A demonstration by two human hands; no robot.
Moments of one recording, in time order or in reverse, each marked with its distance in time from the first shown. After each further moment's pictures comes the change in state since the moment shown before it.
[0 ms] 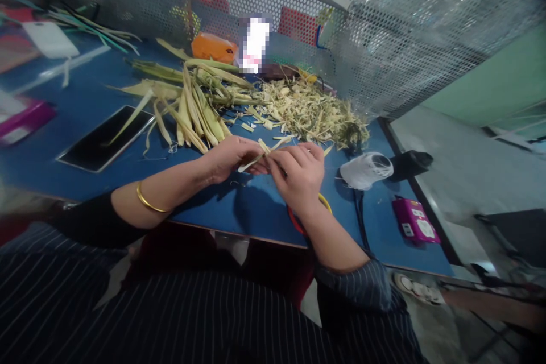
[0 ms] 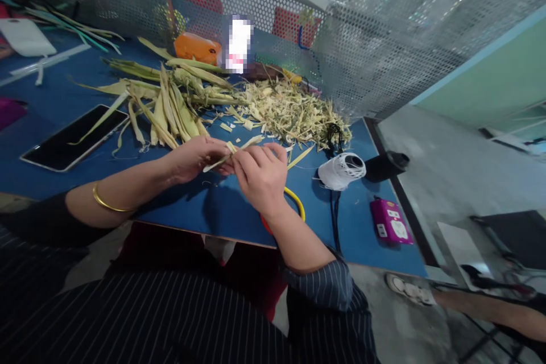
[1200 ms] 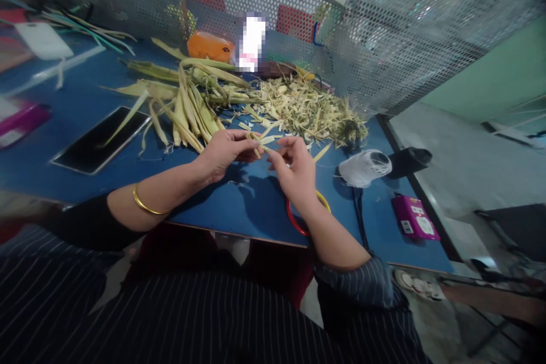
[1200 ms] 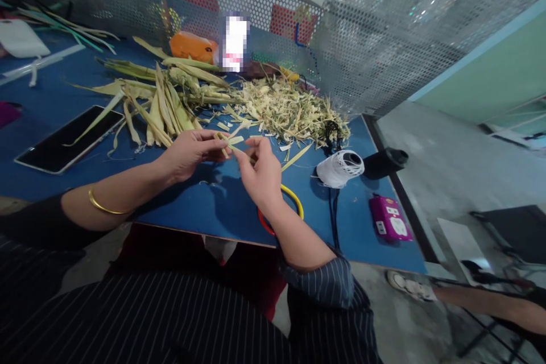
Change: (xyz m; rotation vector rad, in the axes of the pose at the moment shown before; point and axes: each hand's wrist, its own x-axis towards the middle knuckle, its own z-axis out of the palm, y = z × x) left_hand 0.003 -0.005 -0.003 0.037 0.184 0.196; right_hand -0.004 0.002 0.012 0.664 -0.131 0.700
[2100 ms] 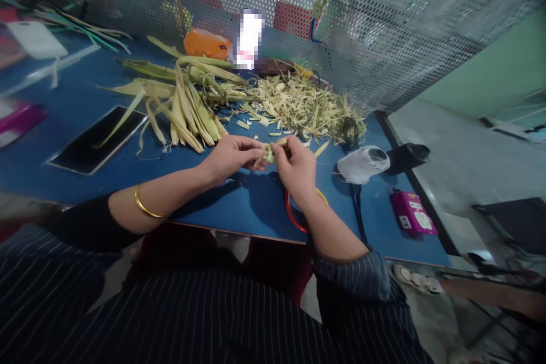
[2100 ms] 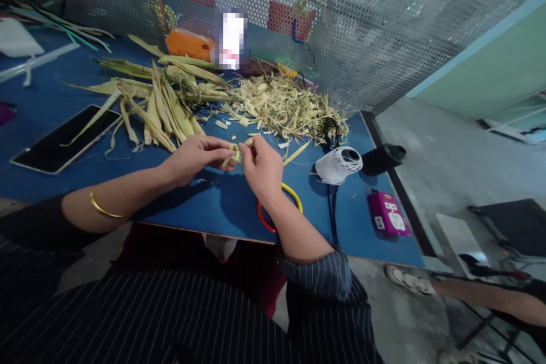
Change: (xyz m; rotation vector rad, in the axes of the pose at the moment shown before) left_hand -0.006 -0.004 0.008 0.124 -0.123 0.001; right_hand 0.007 0.006 -0.003 -0.321 0.074 -0.112
